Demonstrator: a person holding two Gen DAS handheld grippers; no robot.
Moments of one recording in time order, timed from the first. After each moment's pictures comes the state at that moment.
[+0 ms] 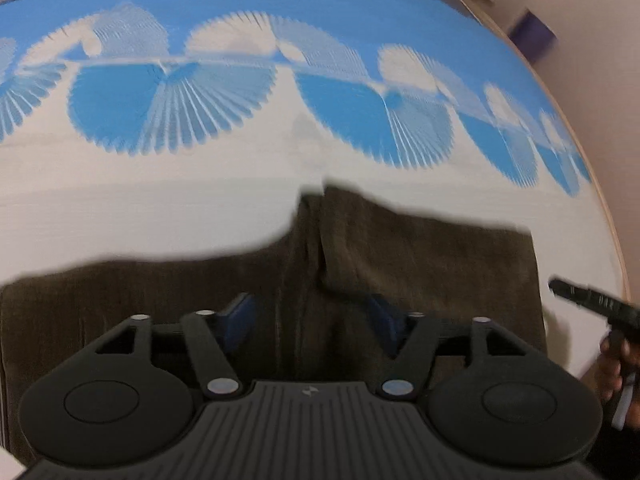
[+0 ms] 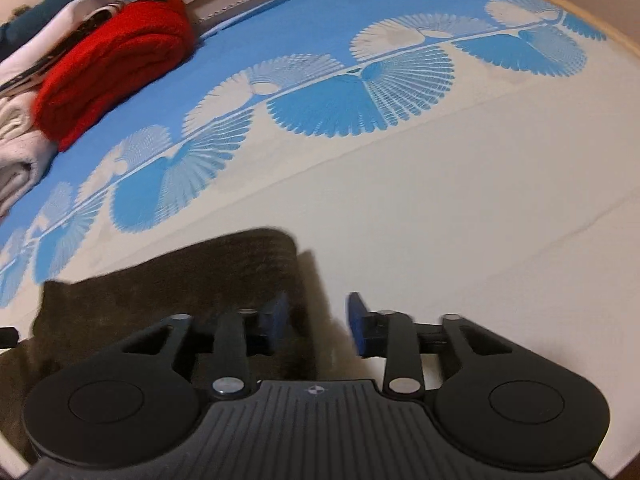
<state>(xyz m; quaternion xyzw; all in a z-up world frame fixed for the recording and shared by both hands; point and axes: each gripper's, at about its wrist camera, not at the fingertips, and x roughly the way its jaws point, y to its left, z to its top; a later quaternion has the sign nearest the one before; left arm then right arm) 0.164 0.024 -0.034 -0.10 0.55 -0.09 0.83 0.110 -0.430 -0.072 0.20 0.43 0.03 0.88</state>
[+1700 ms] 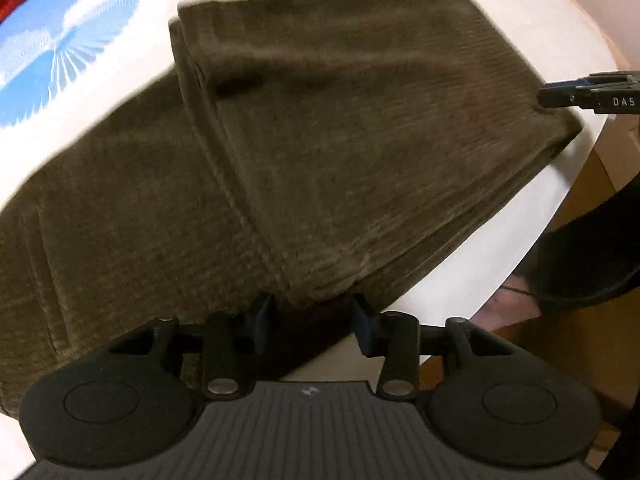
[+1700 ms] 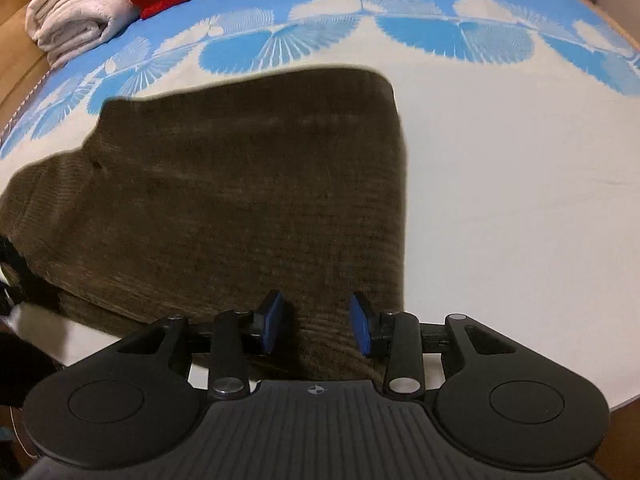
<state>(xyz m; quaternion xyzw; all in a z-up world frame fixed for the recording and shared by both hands) 0.057 -0.035 -0.090 0.13 0.58 -0.20 0.78 0.018 -0.371 -0.083 0.06 0.48 0.13 0.87</state>
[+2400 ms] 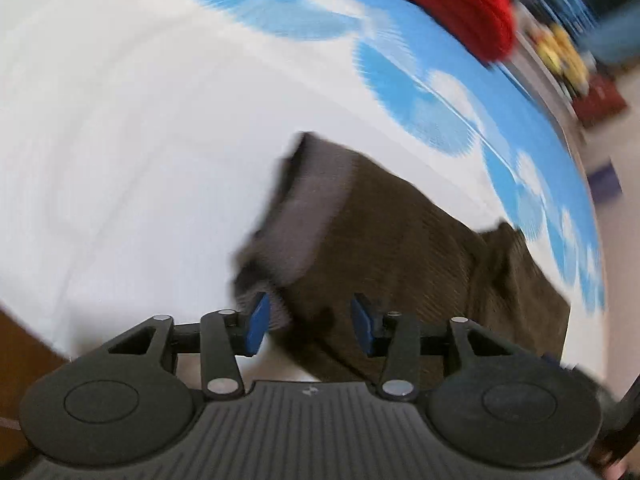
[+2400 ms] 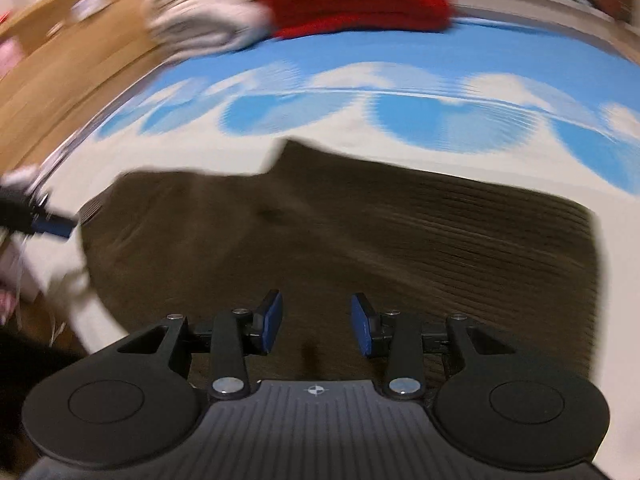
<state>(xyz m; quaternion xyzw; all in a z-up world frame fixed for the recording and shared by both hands) -0.010 0.243 -0.043 -0.30 0.50 0.08 0.81 0.029 -0.222 -0.049 0.00 0.40 0.29 0.87</state>
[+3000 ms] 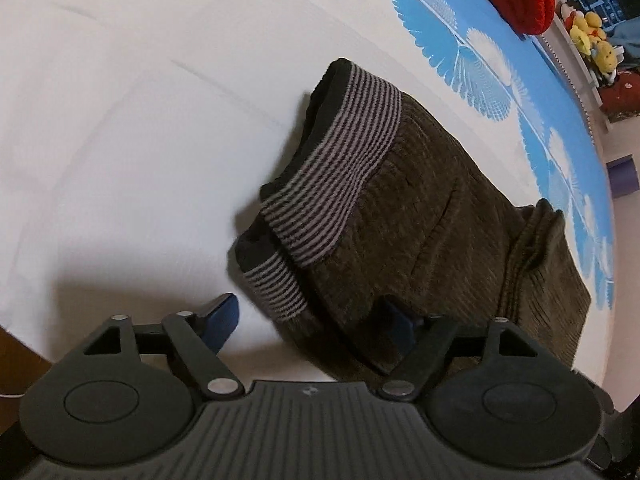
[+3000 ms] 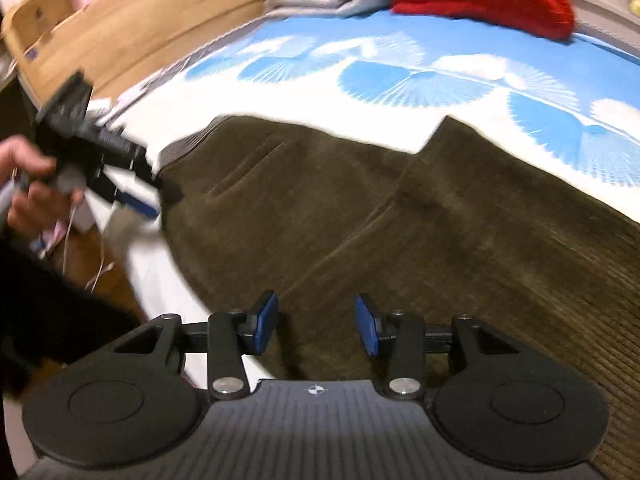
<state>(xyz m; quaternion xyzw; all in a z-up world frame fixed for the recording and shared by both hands) 0.014 0.241 -0.101 -0.31 0.55 0.07 0.77 0.017 -0.150 -0.054 -0.04 0.40 0.40 0.82</state>
